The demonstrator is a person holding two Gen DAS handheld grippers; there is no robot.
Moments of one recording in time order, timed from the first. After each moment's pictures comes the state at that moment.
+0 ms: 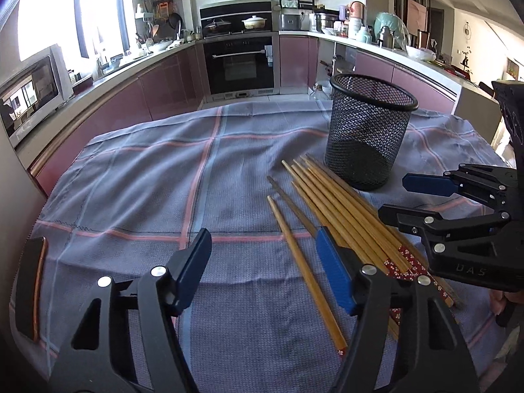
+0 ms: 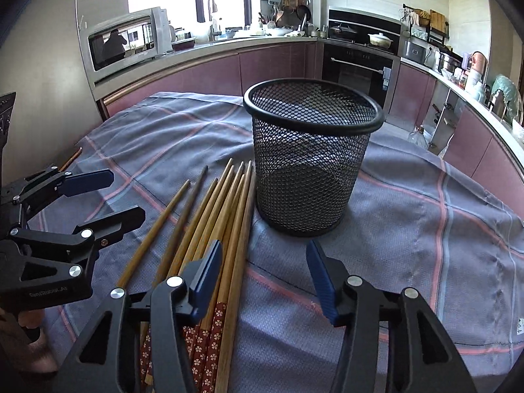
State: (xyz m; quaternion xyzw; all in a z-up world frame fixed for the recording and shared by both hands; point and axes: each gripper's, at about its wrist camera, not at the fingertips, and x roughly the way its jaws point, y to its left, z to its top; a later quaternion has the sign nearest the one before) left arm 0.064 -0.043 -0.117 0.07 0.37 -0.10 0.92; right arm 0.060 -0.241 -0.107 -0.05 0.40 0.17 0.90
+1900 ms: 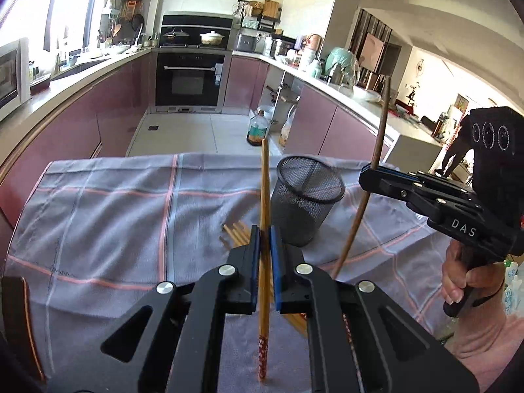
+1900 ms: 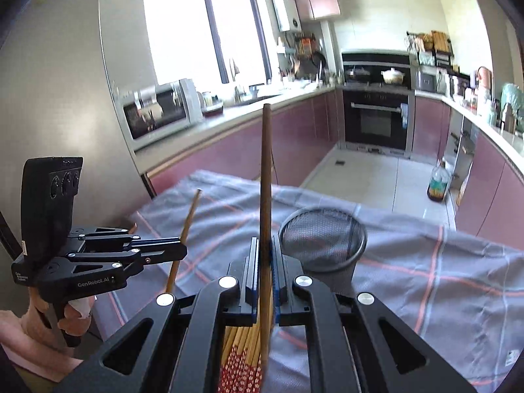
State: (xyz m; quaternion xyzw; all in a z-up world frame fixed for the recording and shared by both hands) left arm 0.074 -0.016 -0.019 -0.04 0.33 -0.26 0.91; right arm 0.047 -0.273 0.005 0.03 0.27 0.25 0.93
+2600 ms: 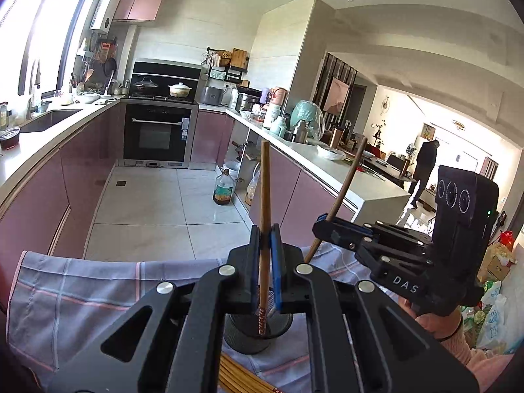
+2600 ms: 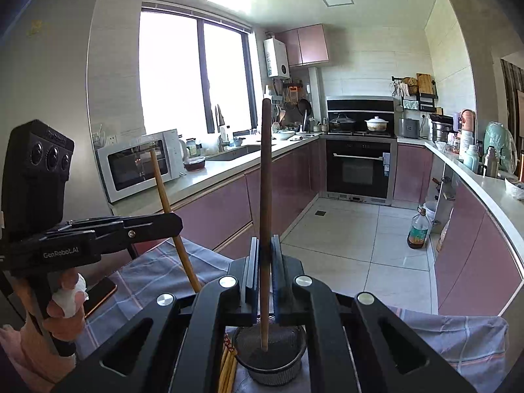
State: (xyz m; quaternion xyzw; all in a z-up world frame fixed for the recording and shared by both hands) left arm 0.115 -0.062 0.136 -0.06 0.23 -0.32 0.92; right arm 0.103 -0.308 0.068 0.02 0.21 0.21 0.96
